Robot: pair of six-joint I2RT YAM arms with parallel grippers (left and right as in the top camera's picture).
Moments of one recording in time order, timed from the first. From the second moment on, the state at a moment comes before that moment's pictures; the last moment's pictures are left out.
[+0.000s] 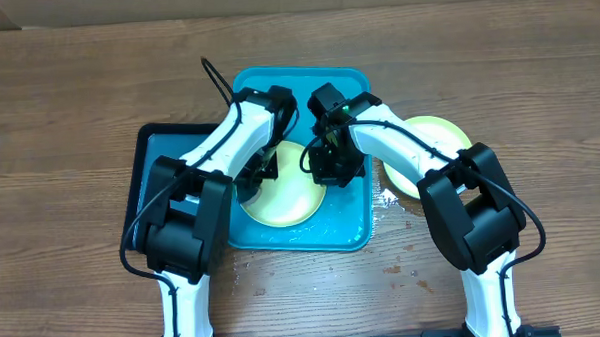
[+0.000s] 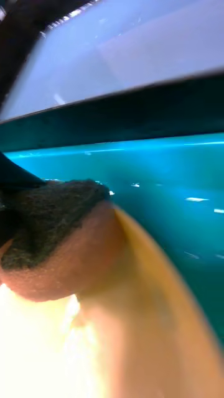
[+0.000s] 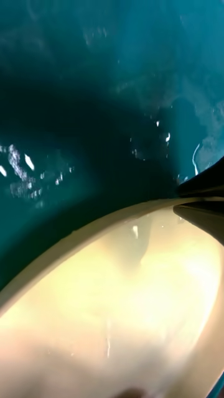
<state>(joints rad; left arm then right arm) -0.38 2.13 1.55 -1.20 -0.32 -0.48 0.55 2.16 1.58 -0.96 -0.28 0.43</state>
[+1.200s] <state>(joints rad) -0.36 2.09 1.40 -1.08 0.36 -0.34 0.53 2.16 1.58 -0.98 -0.26 0.43</state>
